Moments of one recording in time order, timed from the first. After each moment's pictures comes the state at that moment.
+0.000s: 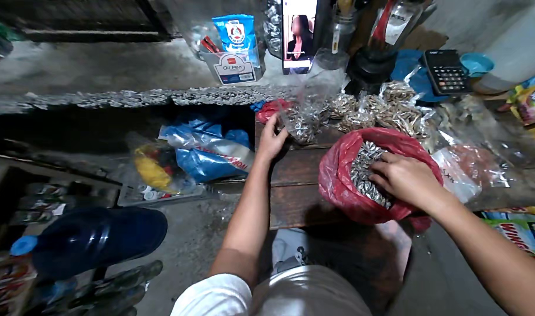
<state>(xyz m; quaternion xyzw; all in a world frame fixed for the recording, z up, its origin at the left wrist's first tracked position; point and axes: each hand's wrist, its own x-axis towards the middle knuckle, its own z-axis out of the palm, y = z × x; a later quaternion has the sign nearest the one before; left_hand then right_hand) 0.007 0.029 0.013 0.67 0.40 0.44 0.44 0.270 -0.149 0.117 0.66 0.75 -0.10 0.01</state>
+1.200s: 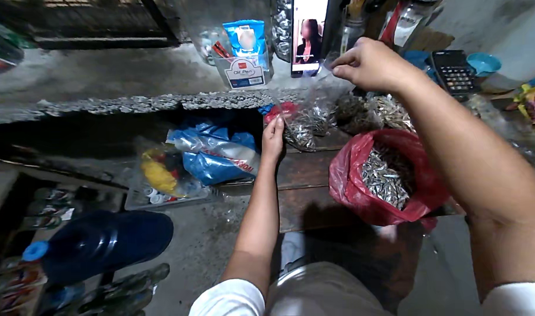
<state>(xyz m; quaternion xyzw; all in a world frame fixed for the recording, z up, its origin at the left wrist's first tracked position) -0.002 0.045 -0.009 0.60 0.35 0.56 0.45 0.216 0.030 0.212 0.62 0.77 -0.11 -0.11</state>
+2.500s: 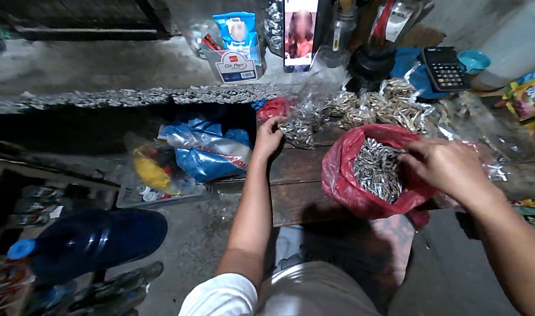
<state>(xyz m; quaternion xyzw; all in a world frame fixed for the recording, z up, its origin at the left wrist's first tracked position) -0.008 0.035 0.014 0.66 0.44 0.40 0.46 0.284 -0.161 0.150 0.72 0.69 -0.03 -0.04</state>
